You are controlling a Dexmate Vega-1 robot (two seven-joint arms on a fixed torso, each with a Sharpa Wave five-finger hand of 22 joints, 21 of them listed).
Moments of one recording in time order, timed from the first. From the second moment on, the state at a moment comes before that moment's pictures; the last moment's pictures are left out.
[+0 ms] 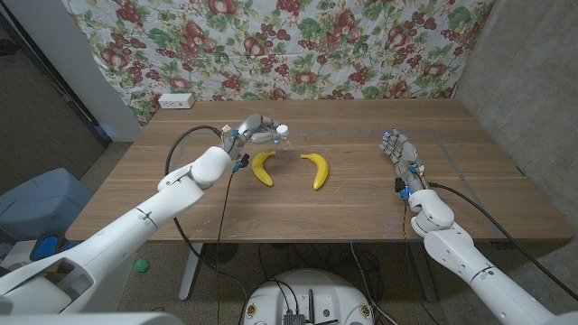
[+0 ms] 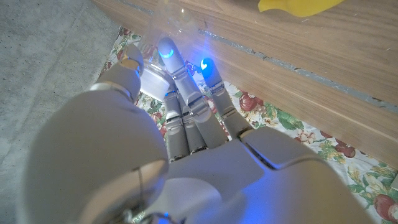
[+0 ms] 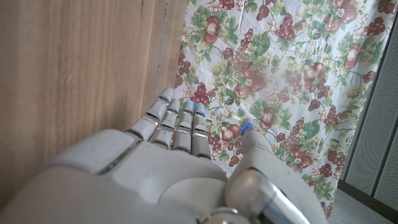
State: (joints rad) left arm 0.80 0.72 0.54 -1.69 -0.03 -0.04 0.14; left_hand 1.02 -0.03 0.48 -0.20 0.17 0.90 0.07 0.21 0.18 0.92 0.01 0.28 0.33 1.25 -0.24 0.31 0.55 0.41 -0.04 1.28 0.18; right arm -1.12 -0.51 -0.28 -1.54 0.66 0.34 -0.19; right_hand 0.32 0.16 0.45 -0.12 0.20 0.41 0.06 0.20 0.19 0.37 0.06 0.23 0.24 0.20 -0.01 0.37 0.32 0.31 0.00 0.39 0.17
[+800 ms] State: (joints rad) left arm 0.77 0.67 0.58 -1.59 0.00 -0.06 0.13; left_hand 1.03 -0.04 0.48 -0.20 0.17 0.91 0.07 0.20 0.18 0.92 0.01 0.27 0.33 1.25 -0.24 0.31 0.53 0.40 -0.05 1.28 0.18; right arm -1.10 -0.51 -0.29 -1.53 0.66 0.34 -0.18; right_hand 0.32 0.17 0.45 -0.12 0.20 0.41 0.06 0.20 0.19 0.37 0.06 0.23 0.24 0.21 -0.01 0.37 0.32 0.31 0.00 0.38 0.17
